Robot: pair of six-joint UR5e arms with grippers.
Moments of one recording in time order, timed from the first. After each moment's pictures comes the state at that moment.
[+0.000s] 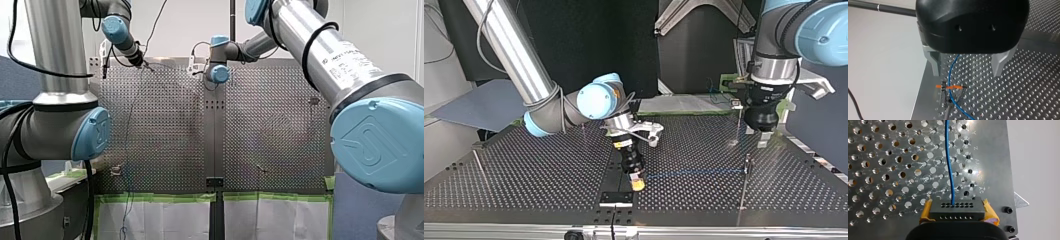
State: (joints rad) left arm 0.05 -1.35 -1.75 -3.29 -1.55 -1.64; right arm 2.33 -0.86 0.87 -0.24 1.61 1.66
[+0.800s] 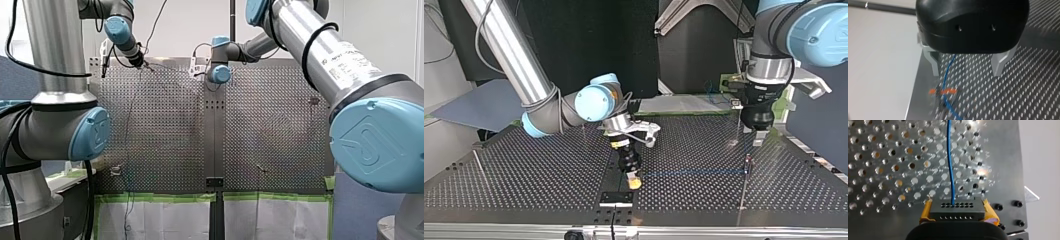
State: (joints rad) left arm 0.01 -1.36 -1.75 -3.29 -1.59 -1.58; right arm 2.32 -0.86 0.87 -0.20 1.61 1.66
